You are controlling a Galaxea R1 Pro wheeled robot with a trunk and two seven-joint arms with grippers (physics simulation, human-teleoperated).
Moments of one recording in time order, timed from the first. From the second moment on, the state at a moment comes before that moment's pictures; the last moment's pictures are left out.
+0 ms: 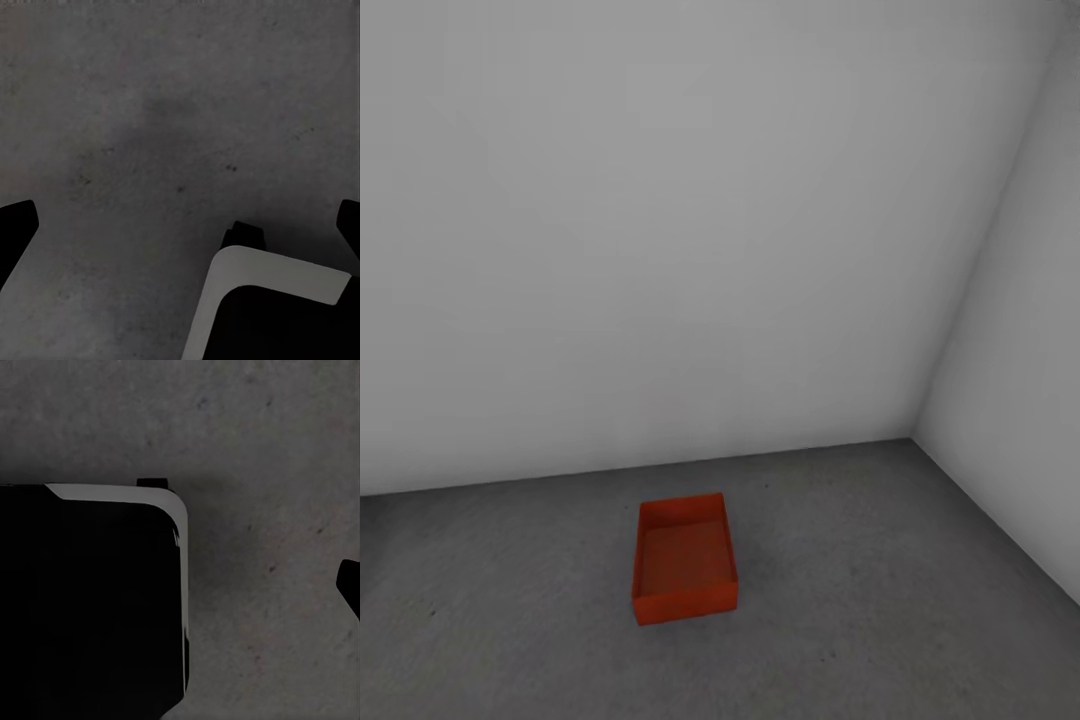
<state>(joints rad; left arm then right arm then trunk) -0.34 0.10 0.02 0.00 0.19 -0.09 0.13 -0.10 -0.04 0.14 0.03 -0.14 -0.28 -0.04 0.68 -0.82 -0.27</state>
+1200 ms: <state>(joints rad) -0.34 0.10 0.02 0.00 0.19 -0.09 0.13 -0.10 -0.03 0.14 0.03 -0.14 -0.28 -0.05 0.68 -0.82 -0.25</state>
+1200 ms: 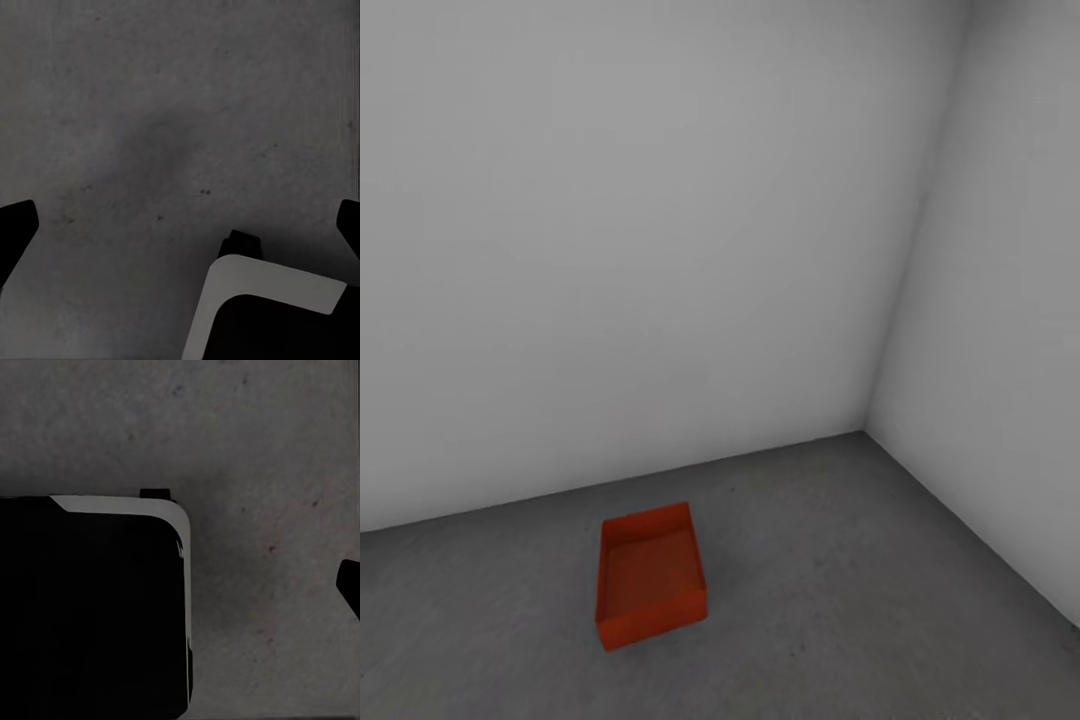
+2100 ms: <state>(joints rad) -0.34 0.10 0.02 0.00 0.19 -0.09 0.13 -0.10 -0.03 0.14 0.03 -0.14 -0.28 -0.04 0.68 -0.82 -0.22</state>
